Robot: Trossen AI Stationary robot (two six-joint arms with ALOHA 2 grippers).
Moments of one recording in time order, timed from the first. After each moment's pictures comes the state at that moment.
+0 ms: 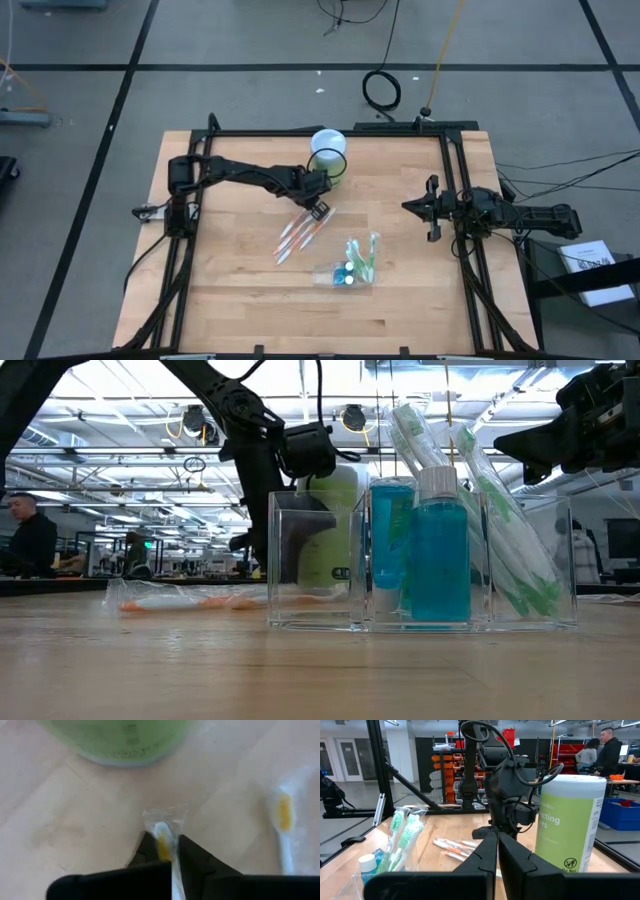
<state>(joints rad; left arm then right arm) 0.20 1.97 1.27 -0.52 -0.09 -0.53 -0.04 0.01 0.02 0.07 0.02 0.01</state>
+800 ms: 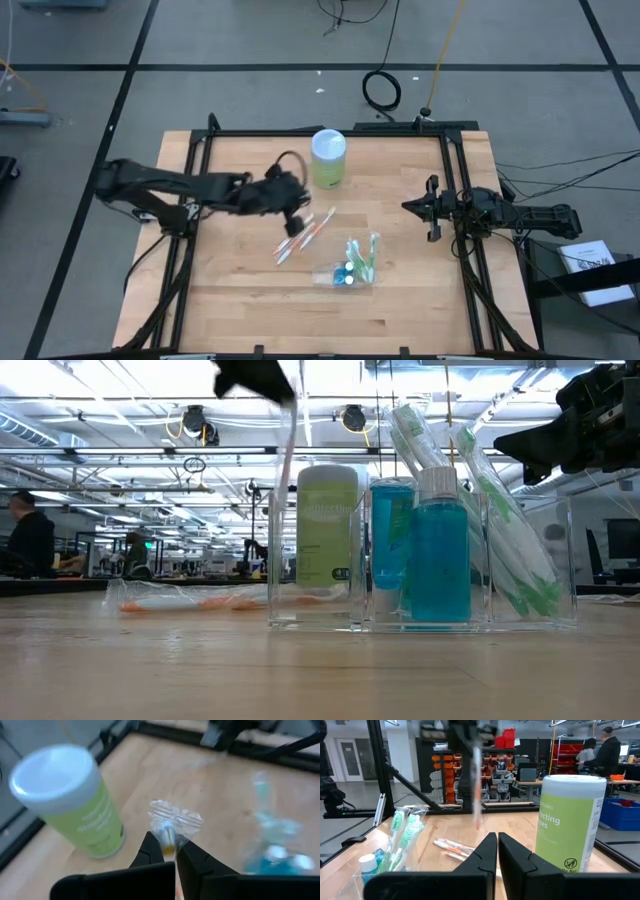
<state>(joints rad) -0.14 1.40 1.27 -0.52 -0.40 -0.31 -0.04 0.01 0.02 0.07 0.02 0.01</state>
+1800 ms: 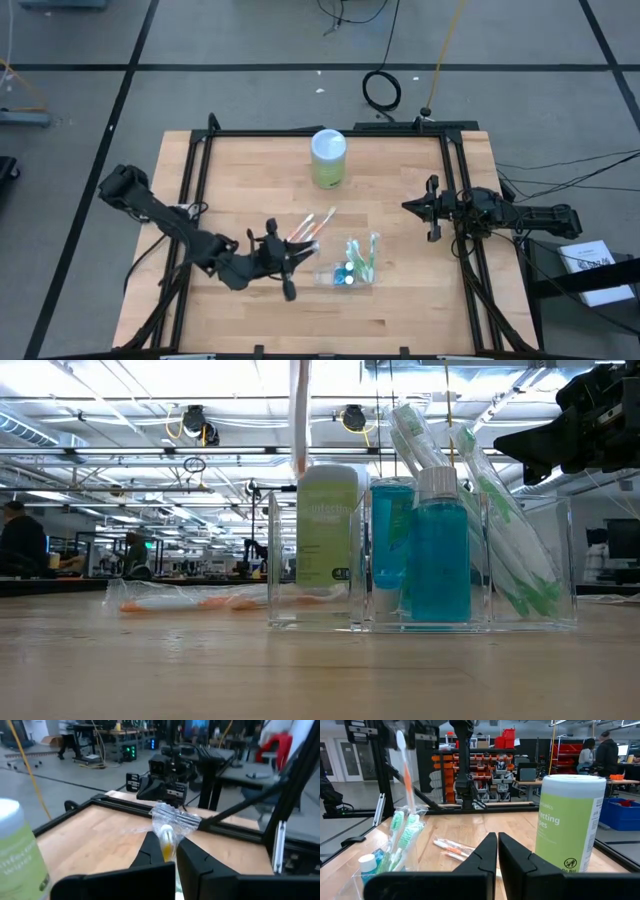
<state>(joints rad) -0.58 1.51 1.08 0.24 -0.86 -0.25 -0.04 0.01 0.02 0.07 0.02 0.01</state>
